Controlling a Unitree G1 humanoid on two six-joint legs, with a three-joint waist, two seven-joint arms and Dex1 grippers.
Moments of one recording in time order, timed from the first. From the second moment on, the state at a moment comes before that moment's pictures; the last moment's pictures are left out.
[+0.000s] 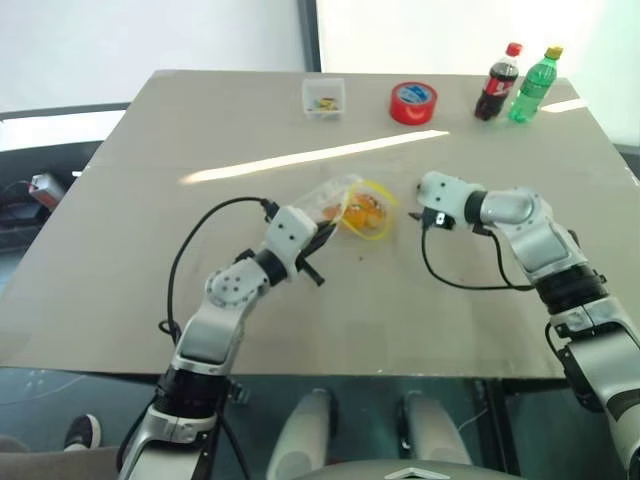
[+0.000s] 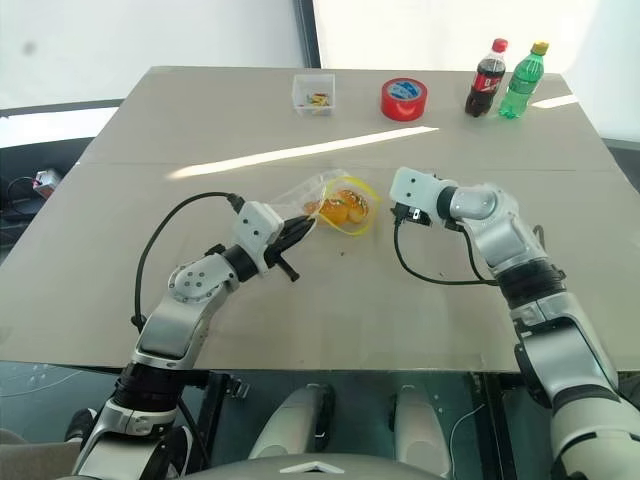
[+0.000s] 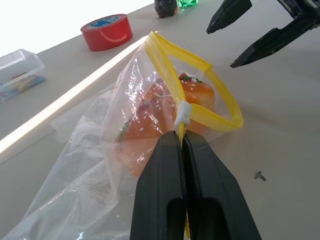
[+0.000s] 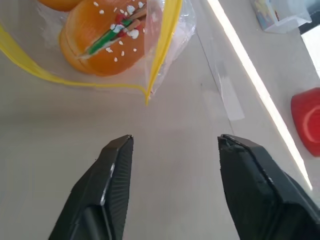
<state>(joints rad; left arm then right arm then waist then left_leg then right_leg) -0.29 0.40 -0.10 -0.17 -0.10 0.23 -0.57 -0.83 -0.53 0.34 0.43 -0.25 0.02 0.78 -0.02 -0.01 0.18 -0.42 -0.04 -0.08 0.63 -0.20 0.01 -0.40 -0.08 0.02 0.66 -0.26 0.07</state>
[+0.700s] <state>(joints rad) -0.29 0.41 -0.11 -0.17 -0.10 0.23 -0.57 -0.93 -0.45 0.41 0.61 -0.40 -0.18 0.72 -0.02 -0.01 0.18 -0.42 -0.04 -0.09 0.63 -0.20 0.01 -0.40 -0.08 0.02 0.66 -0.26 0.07</state>
